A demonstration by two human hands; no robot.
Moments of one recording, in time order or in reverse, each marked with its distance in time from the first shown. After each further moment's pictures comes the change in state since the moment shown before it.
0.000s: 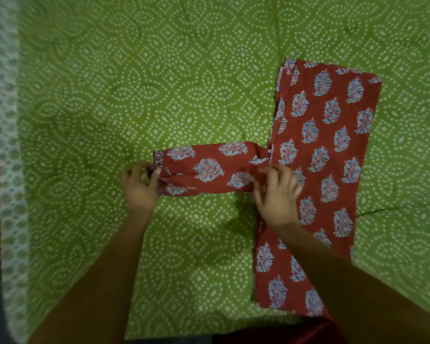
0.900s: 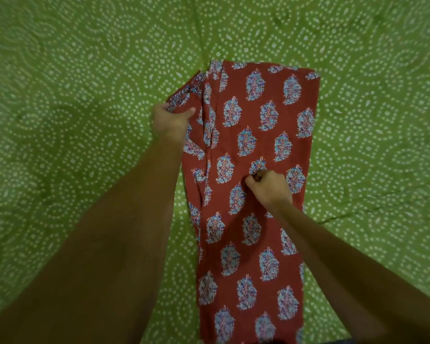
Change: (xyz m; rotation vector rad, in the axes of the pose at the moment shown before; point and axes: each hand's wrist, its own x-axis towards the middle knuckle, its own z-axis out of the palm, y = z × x) left_hand 0.105 0.224 0.221 -0.512 -0.226 -0.557; right_hand 0.093 0.143 -0.023 0.257 -0.487 0.544
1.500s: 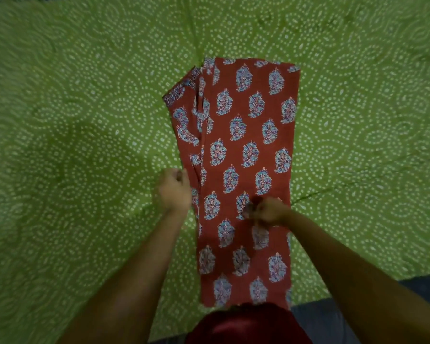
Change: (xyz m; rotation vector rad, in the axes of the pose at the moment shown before) left_hand -0.167 -0.101 -0.078 0.683 0.027 0.253; right_hand -0.083 0.066 -0.005 -0.189 -0.646 -0.094
